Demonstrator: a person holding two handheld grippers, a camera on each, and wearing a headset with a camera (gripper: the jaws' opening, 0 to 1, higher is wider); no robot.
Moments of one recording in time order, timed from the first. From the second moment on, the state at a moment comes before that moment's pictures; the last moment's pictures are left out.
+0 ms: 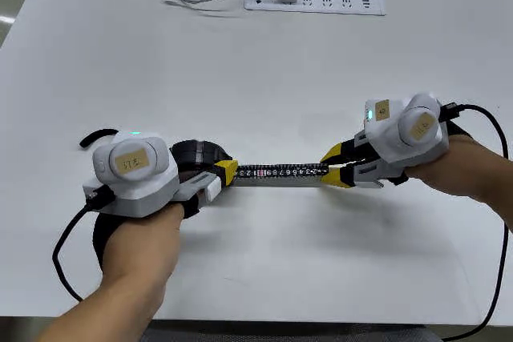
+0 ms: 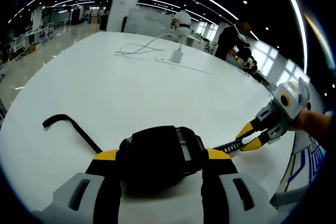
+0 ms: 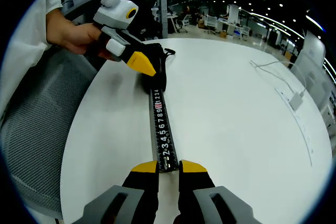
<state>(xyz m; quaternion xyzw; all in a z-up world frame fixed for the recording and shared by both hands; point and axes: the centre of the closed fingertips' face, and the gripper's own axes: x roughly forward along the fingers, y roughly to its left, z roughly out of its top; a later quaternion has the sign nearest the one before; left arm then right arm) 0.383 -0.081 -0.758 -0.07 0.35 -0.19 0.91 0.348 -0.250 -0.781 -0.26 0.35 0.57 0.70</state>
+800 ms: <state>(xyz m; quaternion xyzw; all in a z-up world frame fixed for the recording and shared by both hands) 0.383 -0.081 -0.758 -0.08 0.35 -0.19 0.91 0.355 -0.204 -0.780 -0.24 0.33 0.58 0.71</state>
